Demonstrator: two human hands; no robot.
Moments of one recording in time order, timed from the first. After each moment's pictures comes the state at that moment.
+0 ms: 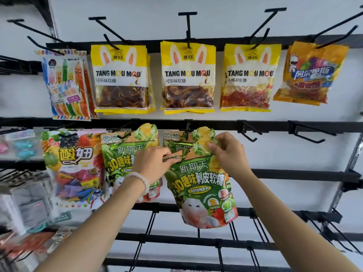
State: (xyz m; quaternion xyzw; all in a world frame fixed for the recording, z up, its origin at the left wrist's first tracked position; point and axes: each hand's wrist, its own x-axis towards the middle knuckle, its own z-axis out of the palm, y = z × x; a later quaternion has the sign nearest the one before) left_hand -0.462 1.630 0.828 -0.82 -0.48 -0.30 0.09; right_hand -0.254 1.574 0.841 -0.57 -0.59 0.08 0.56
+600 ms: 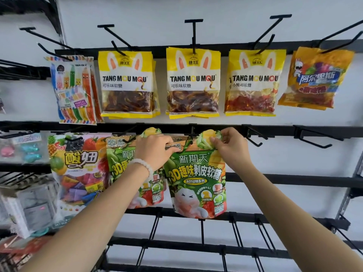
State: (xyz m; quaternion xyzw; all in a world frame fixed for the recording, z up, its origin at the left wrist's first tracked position) left_hand -0.465 1.645 0.862 -0.79 -0.50 -0.32 0.15; right_hand -0.257 1.590 0.861 -0.59 -0.56 0.06 0.58
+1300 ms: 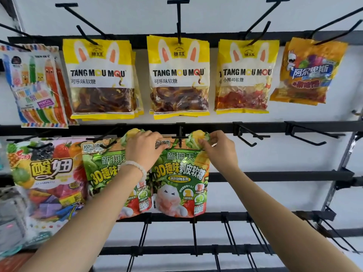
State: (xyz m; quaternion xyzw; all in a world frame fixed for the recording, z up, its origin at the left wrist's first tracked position) left_hand -0.447 1.696 0.850 -0.79 -0.47 -0.35 0.18; right_hand -0.249 1.625 0.843 -0.67 -0.53 0.02 0.52
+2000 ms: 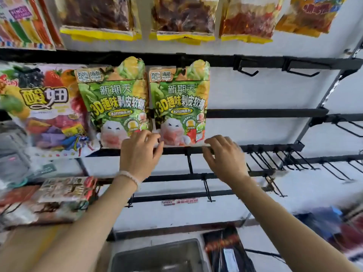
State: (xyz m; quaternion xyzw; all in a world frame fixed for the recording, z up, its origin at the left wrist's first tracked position) left_hand -0.501 1.594 0.713 -0.84 -0.41 -0.33 0.15; right_hand -0.287 1.504 0.707 -0.69 -0.64 -0.21 0.28
